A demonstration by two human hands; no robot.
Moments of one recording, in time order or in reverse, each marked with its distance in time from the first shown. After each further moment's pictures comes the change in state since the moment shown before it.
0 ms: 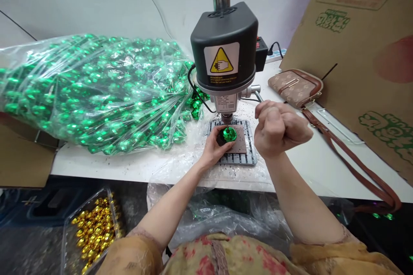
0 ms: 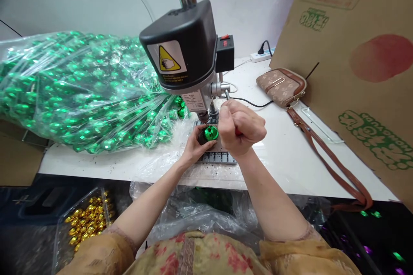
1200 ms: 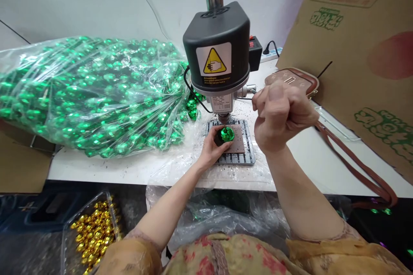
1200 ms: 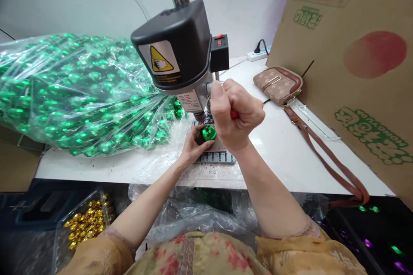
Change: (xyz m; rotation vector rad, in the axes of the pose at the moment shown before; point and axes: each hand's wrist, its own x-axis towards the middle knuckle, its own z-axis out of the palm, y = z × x) left_hand 0.002 0.000 -0.001 0.028 0.000 0.006; right_hand 0.023 -0.009 0.011 -0.074 -0.006 0.190
